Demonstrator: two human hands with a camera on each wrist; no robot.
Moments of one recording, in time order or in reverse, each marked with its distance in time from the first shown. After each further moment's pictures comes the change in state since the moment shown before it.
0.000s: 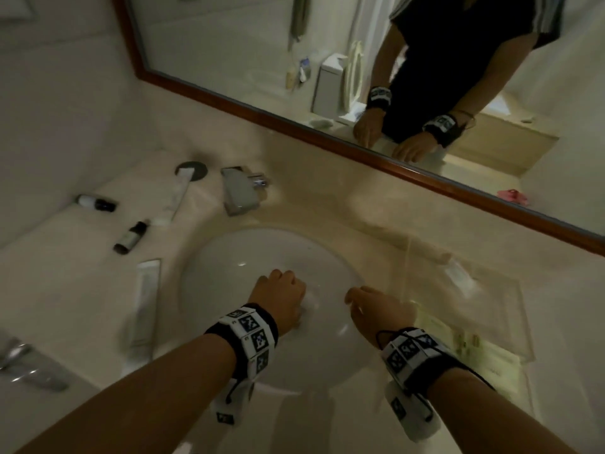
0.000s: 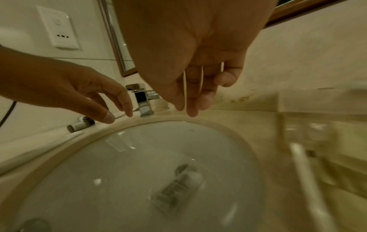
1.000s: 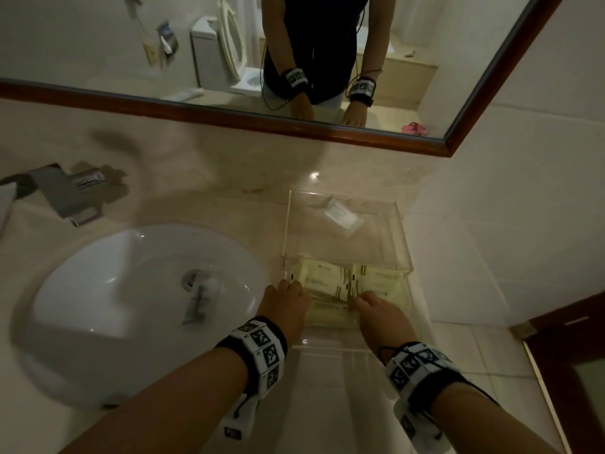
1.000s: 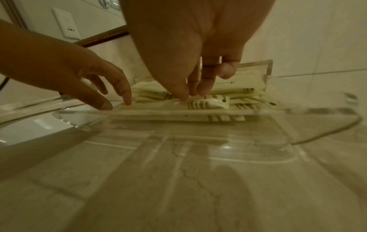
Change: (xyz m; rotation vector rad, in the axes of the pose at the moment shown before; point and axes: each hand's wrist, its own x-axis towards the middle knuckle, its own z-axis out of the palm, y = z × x) left_hand 0.049 0.203 0.071 0.136 -0.096 0.339; right_hand -0.106 0.188 0.070 0.022 0.059 0.232
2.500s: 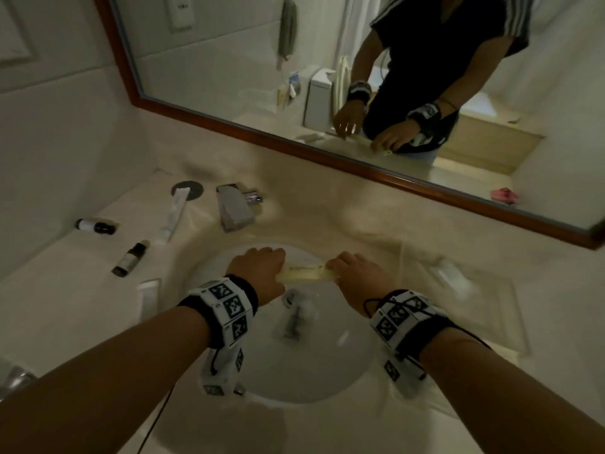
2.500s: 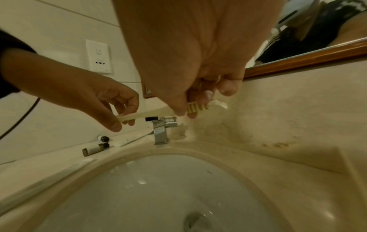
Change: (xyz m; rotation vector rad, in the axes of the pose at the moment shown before) left_hand -0.133 -0.214 -0.101 -0.227 0.137 -0.412; right_hand 0.083 -0.234 -0.105 -0.087 0.102 -0.489
